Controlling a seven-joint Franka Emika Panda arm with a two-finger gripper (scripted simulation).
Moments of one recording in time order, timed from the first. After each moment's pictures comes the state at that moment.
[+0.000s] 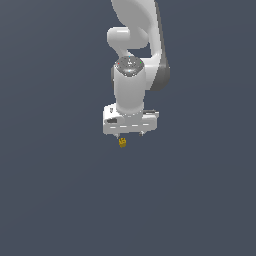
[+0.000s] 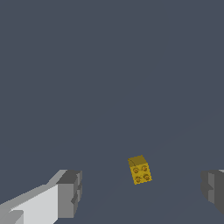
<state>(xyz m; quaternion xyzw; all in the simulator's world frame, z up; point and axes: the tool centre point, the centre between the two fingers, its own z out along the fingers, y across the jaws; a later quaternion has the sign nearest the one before) -0.006 0.008 0.172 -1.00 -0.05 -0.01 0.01</state>
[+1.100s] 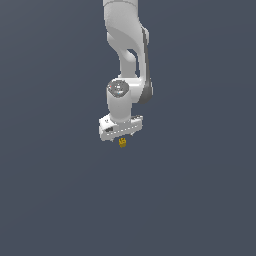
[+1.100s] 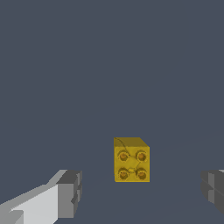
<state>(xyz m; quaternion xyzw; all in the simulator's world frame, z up) -0.062 -0.030 0.073 -0.98 -0.18 0.00 0.00</state>
